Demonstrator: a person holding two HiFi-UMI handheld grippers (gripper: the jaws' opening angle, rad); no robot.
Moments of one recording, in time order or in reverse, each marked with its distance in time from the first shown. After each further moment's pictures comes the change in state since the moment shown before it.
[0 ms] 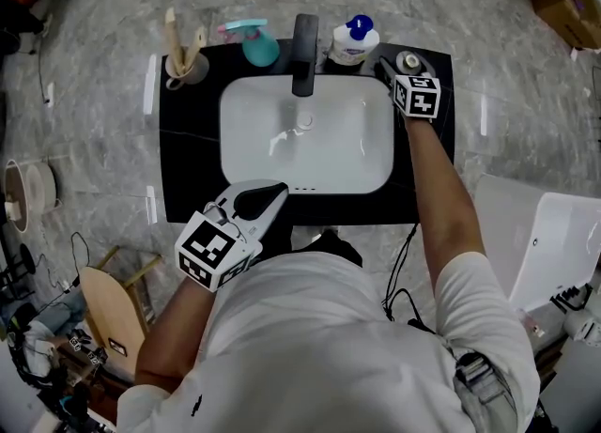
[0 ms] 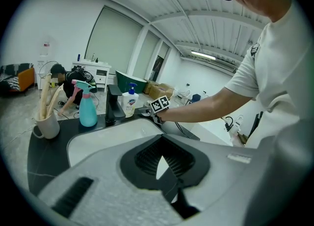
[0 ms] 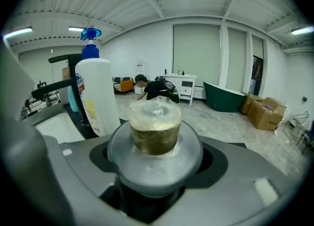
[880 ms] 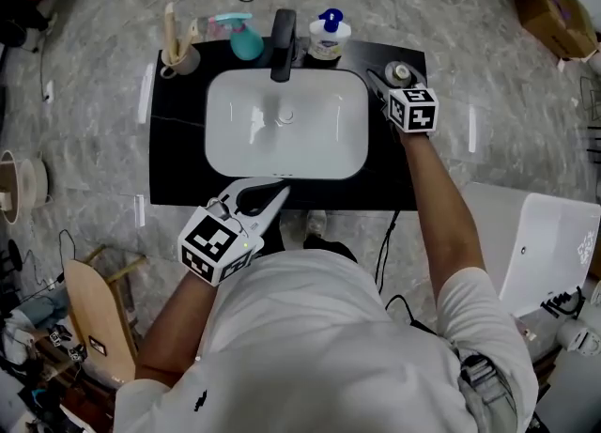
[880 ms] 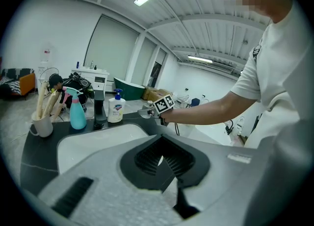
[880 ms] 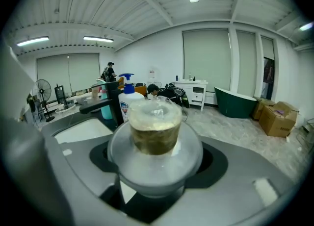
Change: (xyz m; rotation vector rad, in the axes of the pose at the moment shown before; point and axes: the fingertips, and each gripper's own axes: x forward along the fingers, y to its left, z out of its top) left arm 0.007 -0.082 0.003 0.031 -0.079 0.015; right arm -0.106 0.019 0.024 -0.045 -0.059 0.149
